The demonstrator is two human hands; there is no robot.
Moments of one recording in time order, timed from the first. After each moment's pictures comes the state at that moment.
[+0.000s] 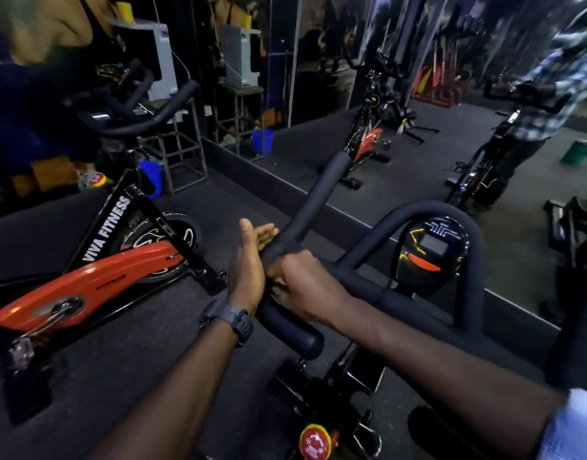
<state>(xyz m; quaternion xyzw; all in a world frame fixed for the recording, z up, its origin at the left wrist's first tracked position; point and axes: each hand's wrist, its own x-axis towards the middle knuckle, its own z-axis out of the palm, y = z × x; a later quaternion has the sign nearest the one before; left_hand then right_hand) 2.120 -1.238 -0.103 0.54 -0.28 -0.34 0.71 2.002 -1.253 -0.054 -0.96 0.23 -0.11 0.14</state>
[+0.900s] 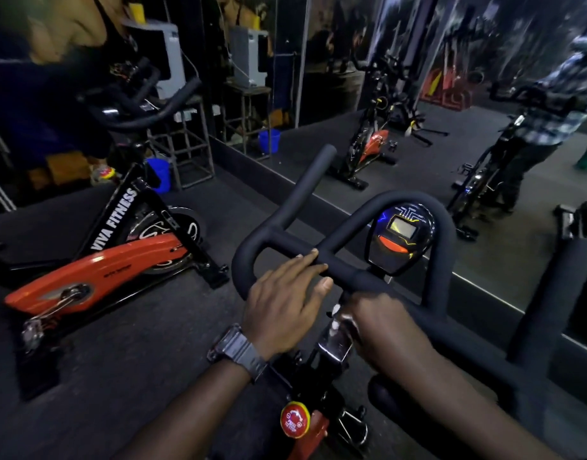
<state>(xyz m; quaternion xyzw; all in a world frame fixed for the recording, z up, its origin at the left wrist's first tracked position) 2.023 -1.169 -0.094 0.71 -0.63 -0.02 0.30 1.854 -1.217 -0.056 -0.94 0.34 -0.03 0.04</state>
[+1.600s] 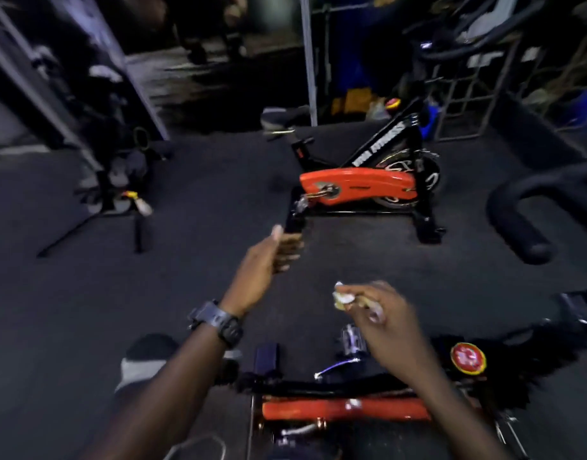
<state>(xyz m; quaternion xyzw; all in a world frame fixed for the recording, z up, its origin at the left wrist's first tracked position) 2.042 -0.825 -0.097 0.76 -0.07 -0.15 0.63 1.923 -1.005 -0.133 -0.82 0.03 -0.12 0.56</state>
